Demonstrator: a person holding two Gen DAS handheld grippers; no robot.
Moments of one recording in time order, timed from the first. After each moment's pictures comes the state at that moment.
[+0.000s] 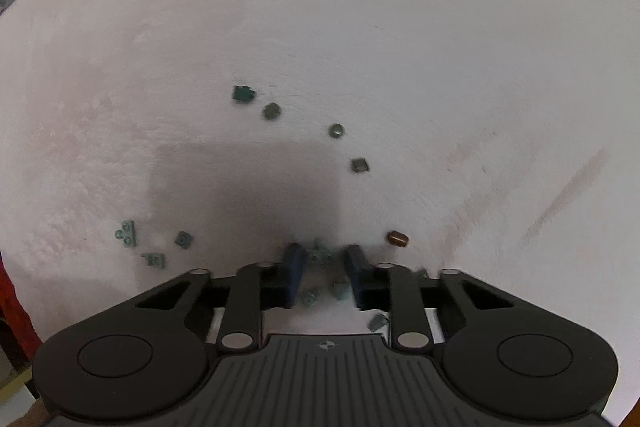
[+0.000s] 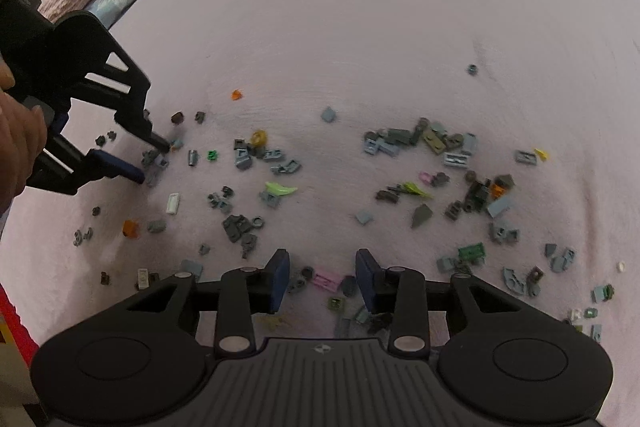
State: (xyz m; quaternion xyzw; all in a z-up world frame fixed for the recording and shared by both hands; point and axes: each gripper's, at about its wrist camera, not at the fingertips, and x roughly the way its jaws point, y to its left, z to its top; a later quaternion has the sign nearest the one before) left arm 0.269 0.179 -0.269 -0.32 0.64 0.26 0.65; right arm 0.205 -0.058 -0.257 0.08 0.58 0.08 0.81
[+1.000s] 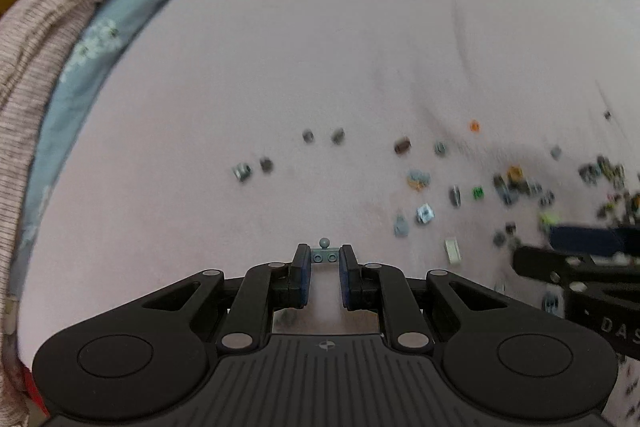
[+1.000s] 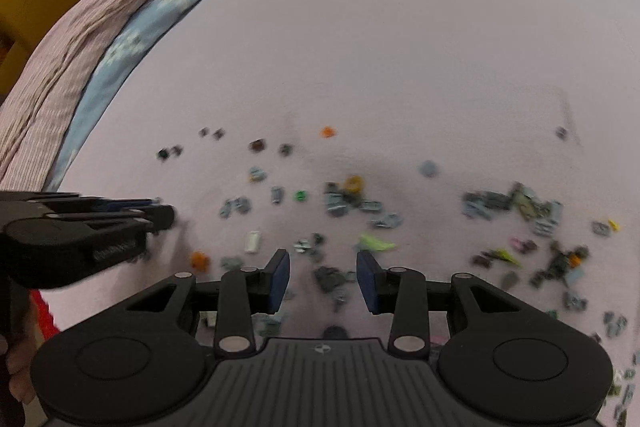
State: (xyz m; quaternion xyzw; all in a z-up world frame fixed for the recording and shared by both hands) left arm 0.185 0.145 -0.249 0.05 0.58 0.02 0.82; right arm 0.228 -0.012 -0.236 0.07 0.55 0.17 0.81
